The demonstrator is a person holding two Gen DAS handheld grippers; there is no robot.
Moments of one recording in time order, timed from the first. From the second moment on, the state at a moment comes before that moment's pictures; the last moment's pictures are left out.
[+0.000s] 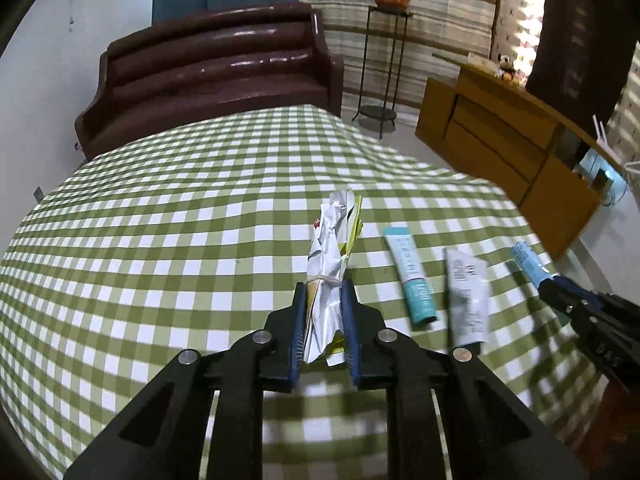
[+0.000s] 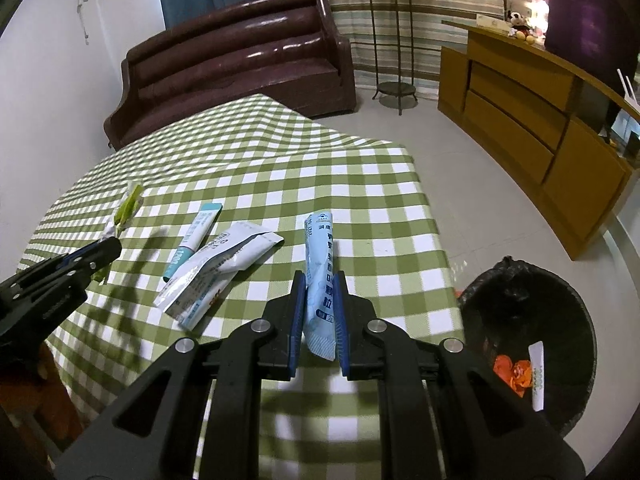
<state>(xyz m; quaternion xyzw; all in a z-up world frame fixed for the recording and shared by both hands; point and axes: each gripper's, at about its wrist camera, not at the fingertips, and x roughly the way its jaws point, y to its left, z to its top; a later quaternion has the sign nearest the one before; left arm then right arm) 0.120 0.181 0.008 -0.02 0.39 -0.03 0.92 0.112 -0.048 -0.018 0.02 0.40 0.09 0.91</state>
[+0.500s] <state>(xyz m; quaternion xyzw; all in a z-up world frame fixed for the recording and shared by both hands) 0.071 0.113 0.040 -0.01 0.35 -0.09 0.93 0.058 -0.111 0.008 0.04 0.36 0.04 0.93</state>
